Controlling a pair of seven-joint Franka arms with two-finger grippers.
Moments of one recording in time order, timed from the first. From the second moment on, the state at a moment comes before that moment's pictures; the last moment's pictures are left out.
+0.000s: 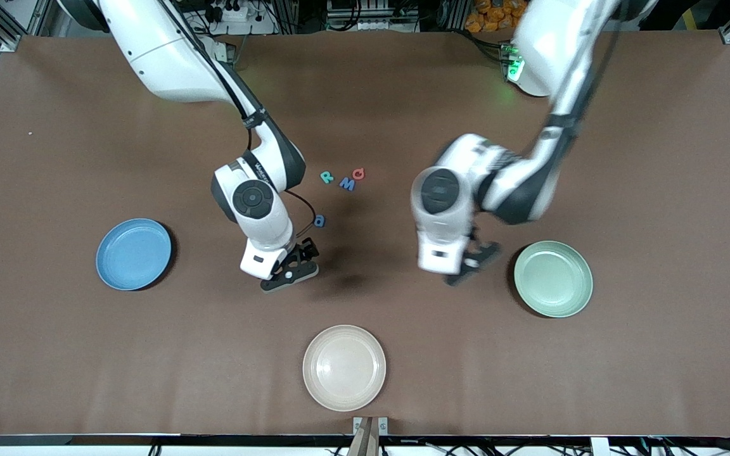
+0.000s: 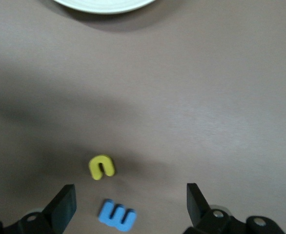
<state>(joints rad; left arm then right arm) -0.44 0.59 -0.06 -1.42 0.20 1.90 -1.07 0.50 0.67 0.03 -1.66 -0.12 2.45 0.23</state>
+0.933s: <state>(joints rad) -0.15 0.64 -0.03 -1.66 0.05 2.10 -0.48 0.53 0.77 0.03 -1.62 -0.12 2.50 0.27</state>
